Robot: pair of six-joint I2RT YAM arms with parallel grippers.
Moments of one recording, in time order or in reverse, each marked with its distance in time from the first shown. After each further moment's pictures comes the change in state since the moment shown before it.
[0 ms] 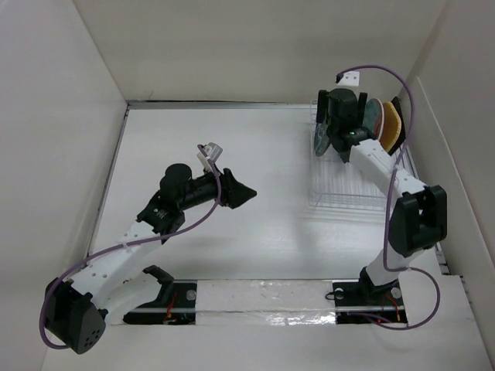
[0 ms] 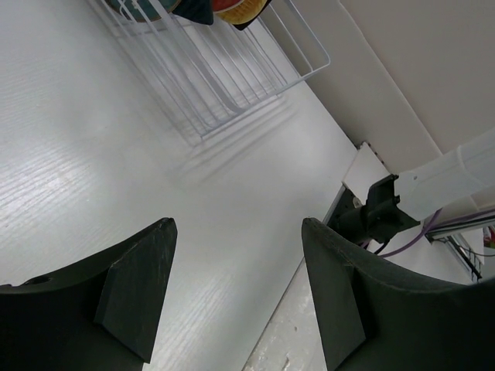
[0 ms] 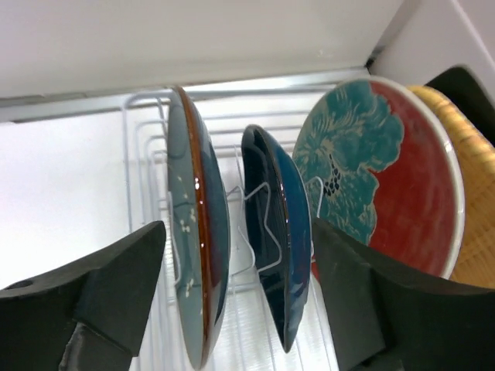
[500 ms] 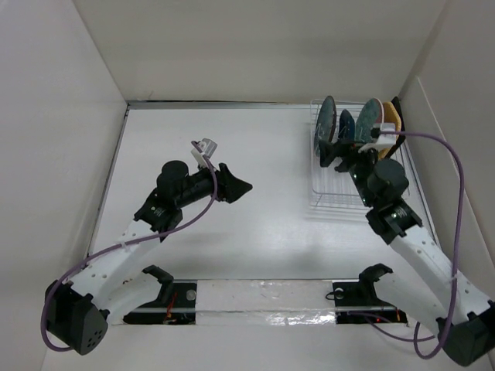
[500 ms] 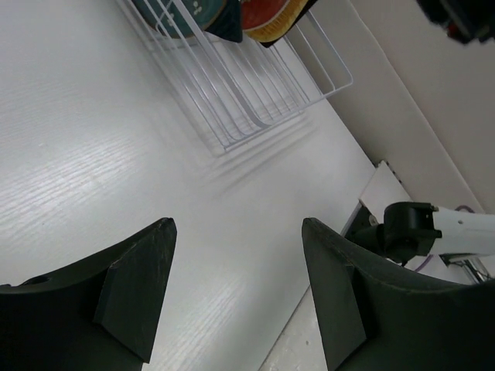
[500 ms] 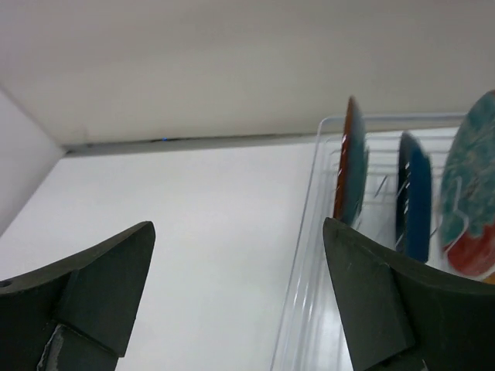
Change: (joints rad) left arm 0.034 0.008 0.022 -0.024 -0.030 0.006; right arm 0.124 -0.774 -0.540 0.158 -0.359 0.210
